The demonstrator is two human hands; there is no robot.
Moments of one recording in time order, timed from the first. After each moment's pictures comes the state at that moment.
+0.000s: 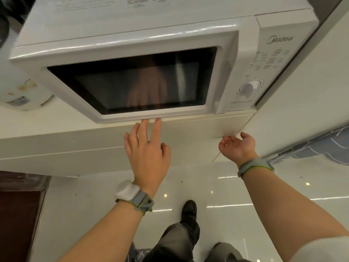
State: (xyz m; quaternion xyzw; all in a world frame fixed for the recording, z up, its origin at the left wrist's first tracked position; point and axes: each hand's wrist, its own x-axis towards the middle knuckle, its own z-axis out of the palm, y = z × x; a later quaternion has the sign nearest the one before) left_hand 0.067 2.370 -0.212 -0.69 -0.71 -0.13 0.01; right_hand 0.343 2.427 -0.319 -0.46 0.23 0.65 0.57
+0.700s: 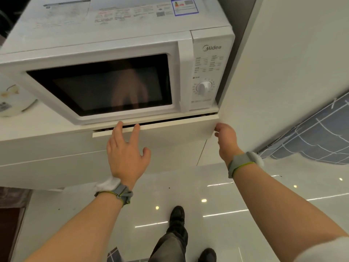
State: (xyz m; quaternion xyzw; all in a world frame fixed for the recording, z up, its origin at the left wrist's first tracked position) left_hand 0.075 2.360 -0.218 -0.69 -0.71 -0.12 0.00; right_hand 0.371 2.395 -0.247 -0.70 -0.15 0.51 0.48
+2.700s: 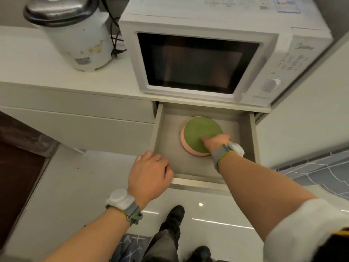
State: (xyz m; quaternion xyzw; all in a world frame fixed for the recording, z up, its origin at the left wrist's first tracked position) left_hand -0.004 2.225 -0.224 -0.75 -0.66 -0.06 -0.04; right_hand 0.223 2.375 -0.261 -0.84 -0.36 0.40 0.02
